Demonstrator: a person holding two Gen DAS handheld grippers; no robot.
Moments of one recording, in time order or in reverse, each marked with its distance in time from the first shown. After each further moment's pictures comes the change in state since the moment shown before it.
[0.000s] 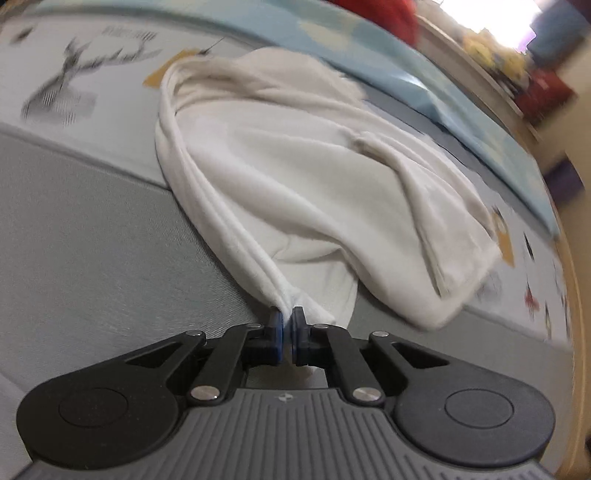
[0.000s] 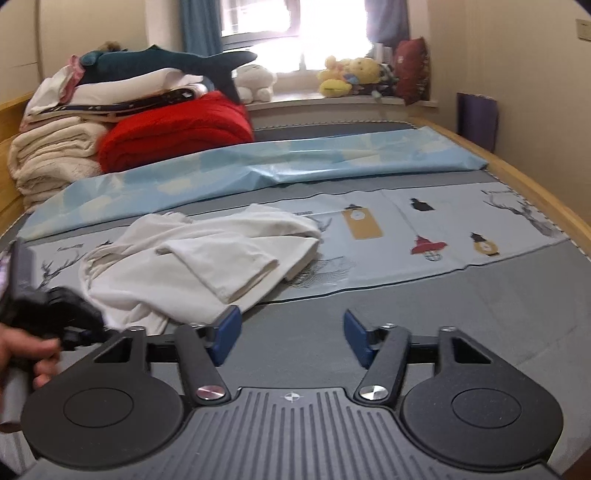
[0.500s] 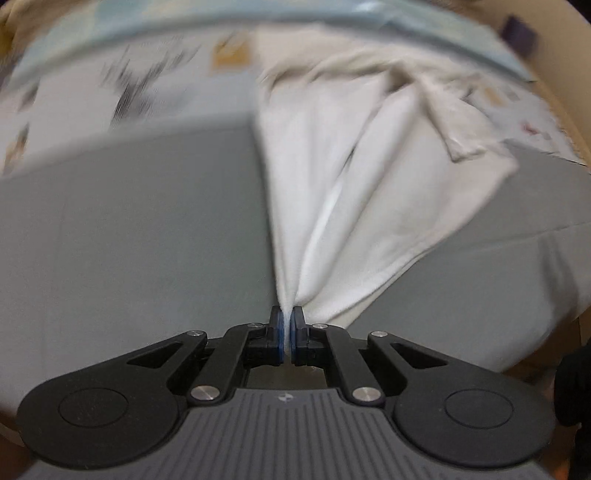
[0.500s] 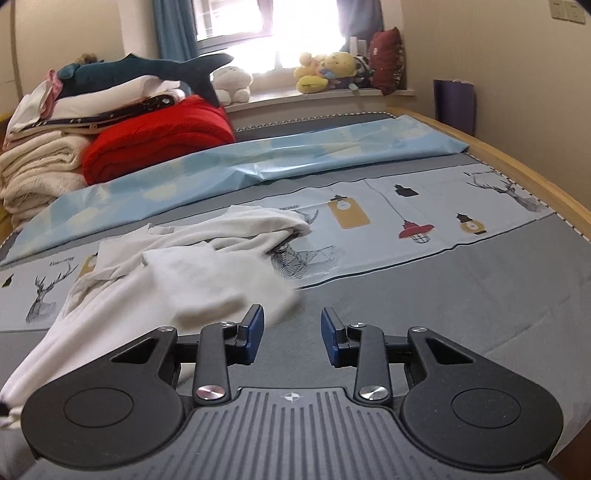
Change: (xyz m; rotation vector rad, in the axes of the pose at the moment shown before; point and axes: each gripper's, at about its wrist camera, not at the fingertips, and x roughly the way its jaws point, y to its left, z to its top) left arm -0.120 0.170 -0.061 0.374 0.198 0.089; right arm -0.004 0.005 -0.009 0.058 0.008 -0.025
